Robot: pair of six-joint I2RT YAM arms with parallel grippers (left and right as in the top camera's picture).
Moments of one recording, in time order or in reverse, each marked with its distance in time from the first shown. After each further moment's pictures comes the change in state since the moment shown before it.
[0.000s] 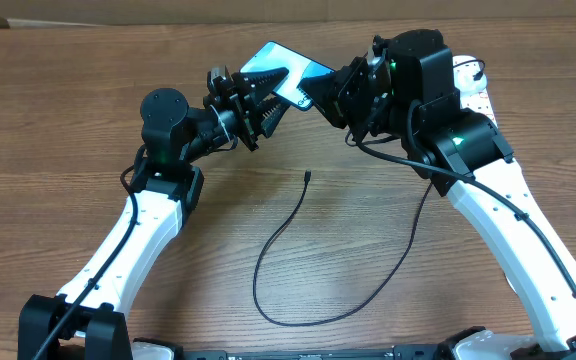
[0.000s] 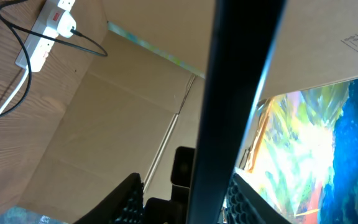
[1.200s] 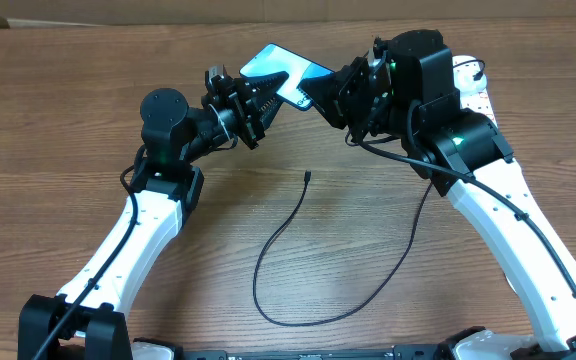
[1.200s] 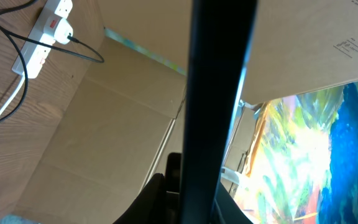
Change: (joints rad) left arm 0.000 0.000 0.000 0.004 -0.027 0.000; right arm 0.000 0.000 0.000 -0.003 -0.003 0.046
